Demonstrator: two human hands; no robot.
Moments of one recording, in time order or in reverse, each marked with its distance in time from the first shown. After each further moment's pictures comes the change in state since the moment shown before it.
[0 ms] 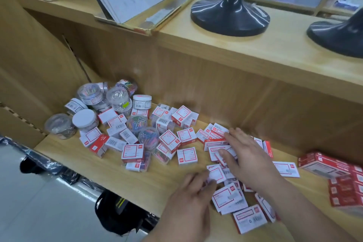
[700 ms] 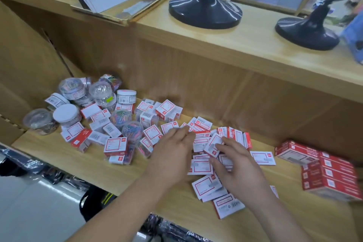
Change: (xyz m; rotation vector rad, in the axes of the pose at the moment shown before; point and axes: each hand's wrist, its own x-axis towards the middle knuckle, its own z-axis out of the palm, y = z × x) left_hand 0.077 -0.018 -0.022 0.310 0.081 -0.020; right_hand -0.059 -0.001 -0.003 0.306 0.117 0.141
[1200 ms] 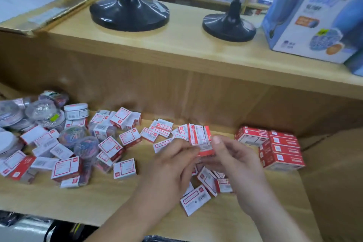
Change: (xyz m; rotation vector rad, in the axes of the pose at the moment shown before) left_hand 0.001 0.085 -0.016 -0.513 0.132 0.215; right_hand -0.034 -0.012 -0.071 1.095 0.212 0.478
